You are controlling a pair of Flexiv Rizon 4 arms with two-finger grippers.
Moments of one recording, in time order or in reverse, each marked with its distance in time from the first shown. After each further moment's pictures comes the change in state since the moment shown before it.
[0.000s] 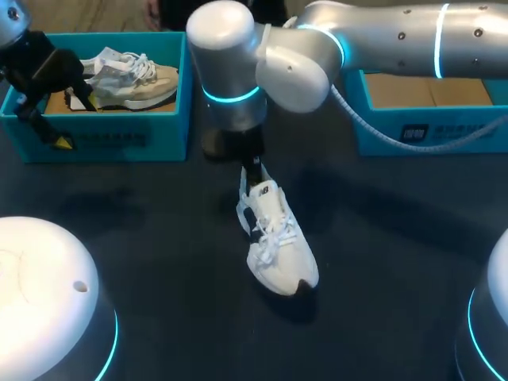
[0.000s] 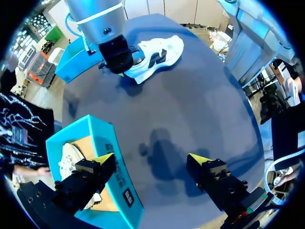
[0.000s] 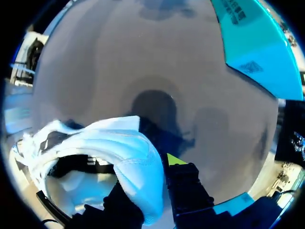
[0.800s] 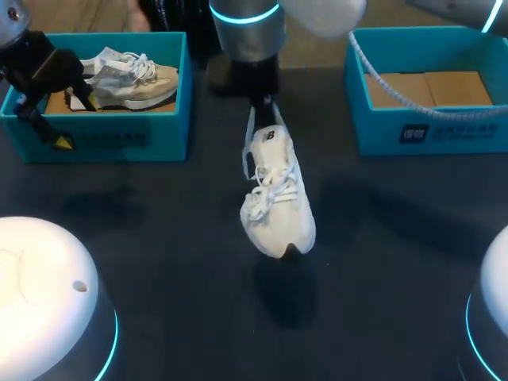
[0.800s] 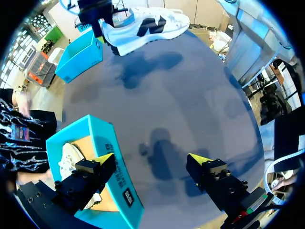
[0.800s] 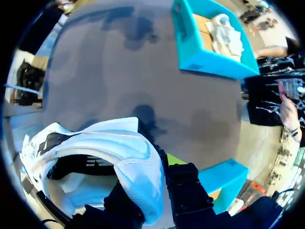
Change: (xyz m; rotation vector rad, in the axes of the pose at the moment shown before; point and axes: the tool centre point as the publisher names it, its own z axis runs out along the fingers) left arm 0.000 0.000 0.000 0.000 0.000 0.000; right arm -0.006 -0.047 -0.149 -0.003 -0.117 0.188
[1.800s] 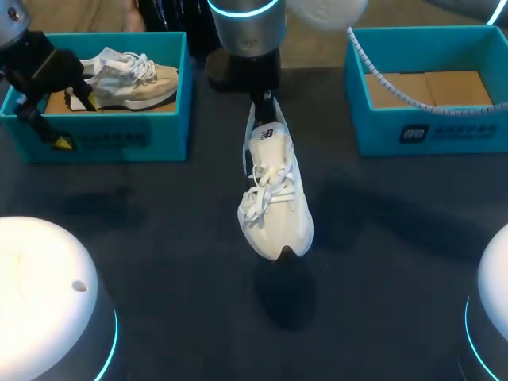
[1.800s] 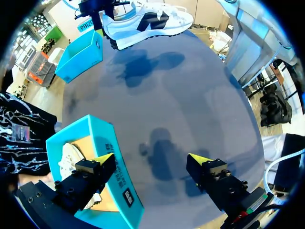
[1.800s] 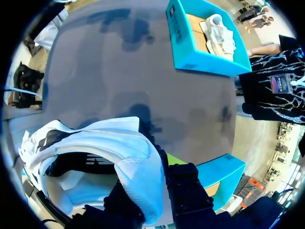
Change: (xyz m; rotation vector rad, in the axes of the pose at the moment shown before) left arm 0.000 0.000 0.000 0.000 0.000 0.000; right arm 0.002 -0.003 -0.013 0.009 -0.020 -0.005
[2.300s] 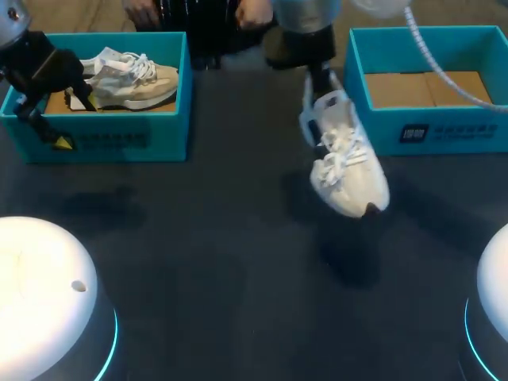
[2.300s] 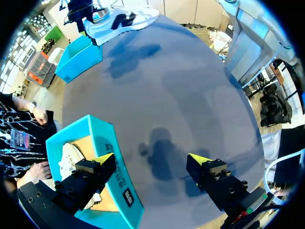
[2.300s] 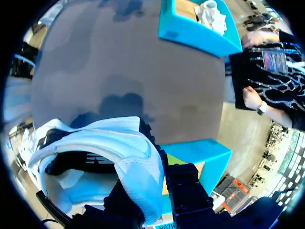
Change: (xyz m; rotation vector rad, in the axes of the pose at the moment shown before) left arm 0.000 0.000 0.000 0.000 0.000 0.000; right arm -0.089 -0.106 0.022 0.087 -0.086 -0.119
